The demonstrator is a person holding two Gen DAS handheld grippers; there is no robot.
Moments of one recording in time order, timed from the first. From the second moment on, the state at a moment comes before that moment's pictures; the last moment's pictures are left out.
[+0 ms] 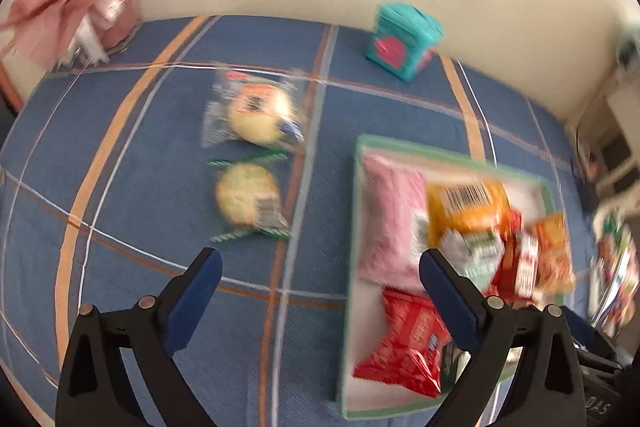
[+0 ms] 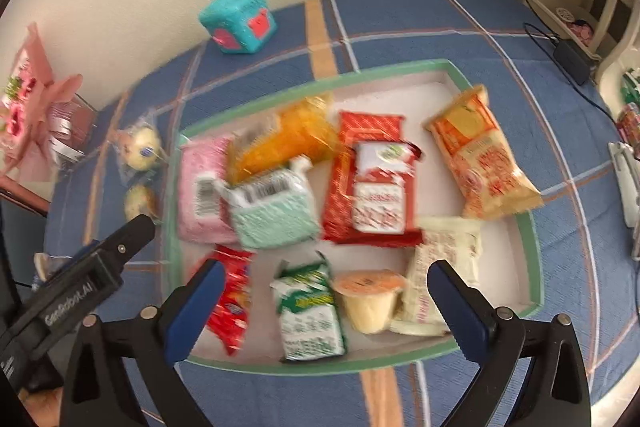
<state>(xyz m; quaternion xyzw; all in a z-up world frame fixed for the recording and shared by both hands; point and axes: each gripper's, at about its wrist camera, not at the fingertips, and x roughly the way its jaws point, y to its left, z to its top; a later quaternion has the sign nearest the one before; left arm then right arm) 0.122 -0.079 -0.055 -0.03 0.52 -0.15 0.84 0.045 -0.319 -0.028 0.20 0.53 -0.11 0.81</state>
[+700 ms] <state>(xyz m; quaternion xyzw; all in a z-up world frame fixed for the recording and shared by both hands) 0.277 -0.012 -0.073 -0.05 0.59 -0.18 0.78 0.211 -0.159 -0.076 0.09 0.58 0.04 0.81</state>
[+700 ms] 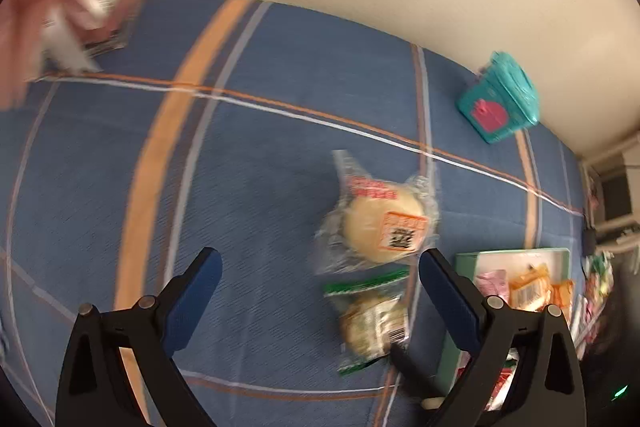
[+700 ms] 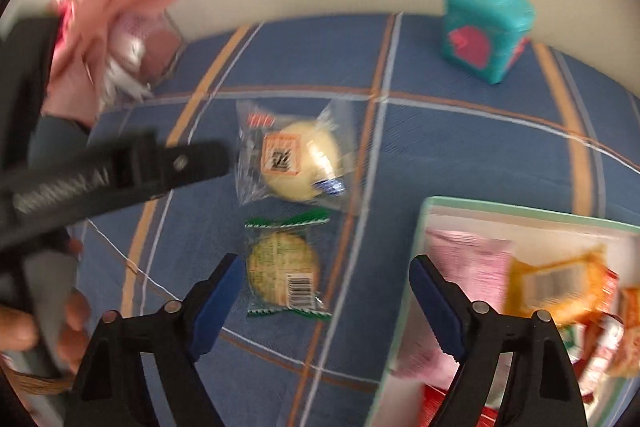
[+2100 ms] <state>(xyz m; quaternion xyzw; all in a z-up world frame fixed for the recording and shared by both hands) 0.179 -0.081 -0.048 -0.15 0.56 -0.28 0.77 0.101 -0.268 -0.039 0.17 0.53 -0.03 0.83</state>
